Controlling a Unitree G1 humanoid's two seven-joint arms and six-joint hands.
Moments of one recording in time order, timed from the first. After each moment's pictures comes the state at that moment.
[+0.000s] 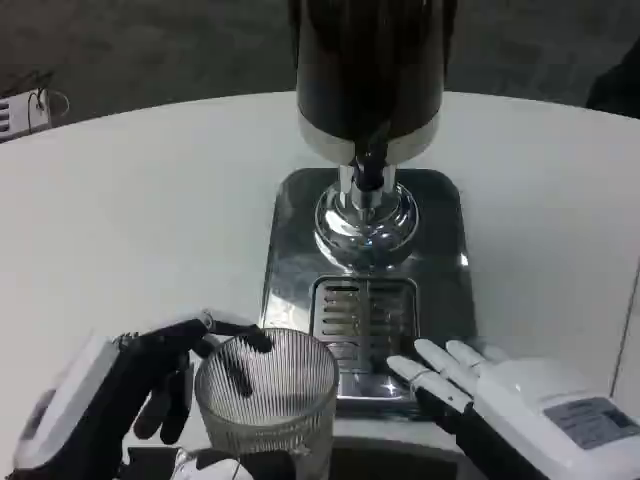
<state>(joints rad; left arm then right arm) 0.10 0.41 0.13 -0.17 0.25 -0.61 -0.06 0.18 -0.31 0.09 -1.01 -0.96 0.09 0.73</state>
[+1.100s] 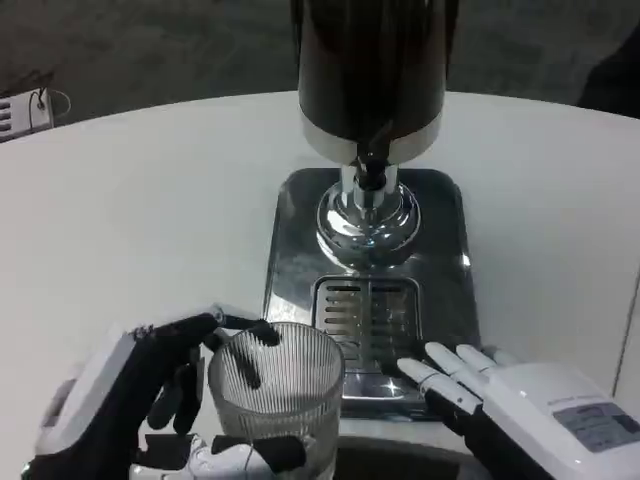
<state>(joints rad) 0.03 0.38 0.11 -0.09 0.29 -0.61 -0.06 0.20 -0.29 0.08 -1.01 -0.97 0.10 0.73</state>
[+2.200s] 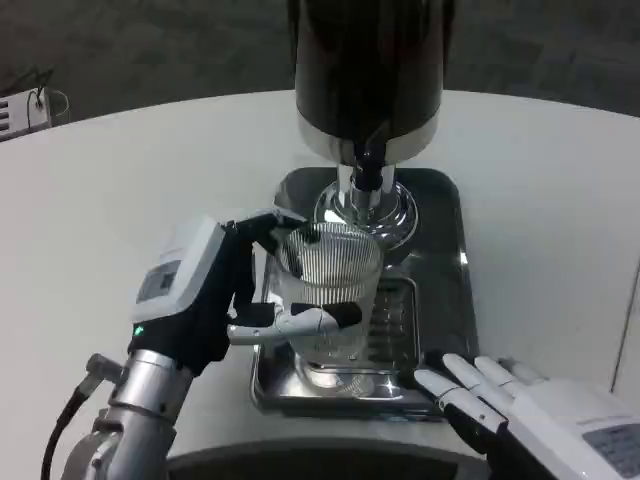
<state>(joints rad) -0.54 0.33 -0.06 0.47 0.60 -0.49 0.26 0.31 -0.24 -0.04 -1.03 -0.88 -0.04 0.72</state>
